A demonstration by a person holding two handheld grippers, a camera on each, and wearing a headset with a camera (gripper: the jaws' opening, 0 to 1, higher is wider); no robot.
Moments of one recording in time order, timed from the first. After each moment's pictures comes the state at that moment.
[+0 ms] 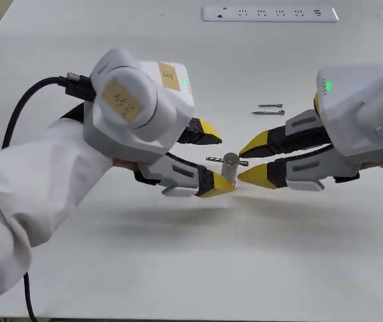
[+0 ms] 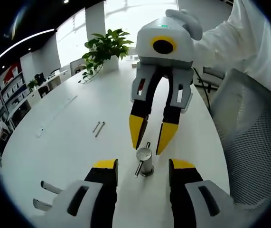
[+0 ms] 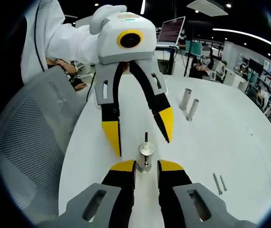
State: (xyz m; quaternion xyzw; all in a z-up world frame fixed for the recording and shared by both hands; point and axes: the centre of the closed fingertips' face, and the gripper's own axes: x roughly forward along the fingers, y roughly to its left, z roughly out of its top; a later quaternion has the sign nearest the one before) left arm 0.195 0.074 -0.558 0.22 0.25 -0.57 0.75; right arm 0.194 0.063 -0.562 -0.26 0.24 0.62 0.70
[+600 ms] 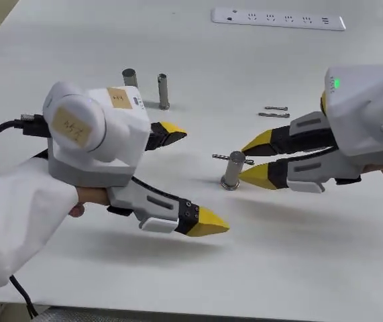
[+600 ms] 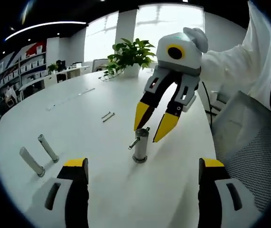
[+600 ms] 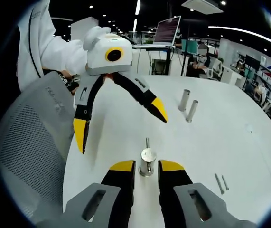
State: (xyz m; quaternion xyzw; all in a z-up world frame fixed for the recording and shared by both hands) left arm 0.180 0.100 -0.564 0.10 0.25 -0.52 0.81; right arm 0.191 0.074 -0.558 -0.25 0.25 0.61 0.71
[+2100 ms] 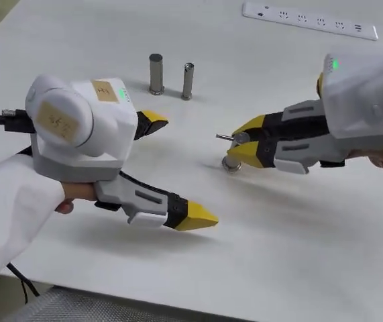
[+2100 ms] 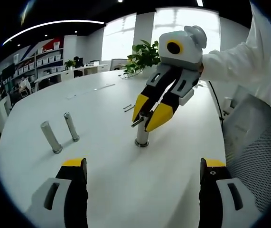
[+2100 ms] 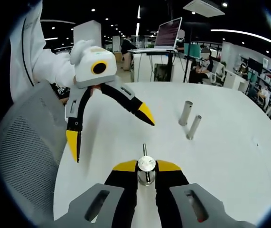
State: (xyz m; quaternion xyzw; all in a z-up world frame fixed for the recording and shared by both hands) left arm 0.183 0.147 -0.574 0.08 0.25 -0.45 0.85; right arm 0.220 0.119 -0.558 -0.24 0.23 0.63 0.70
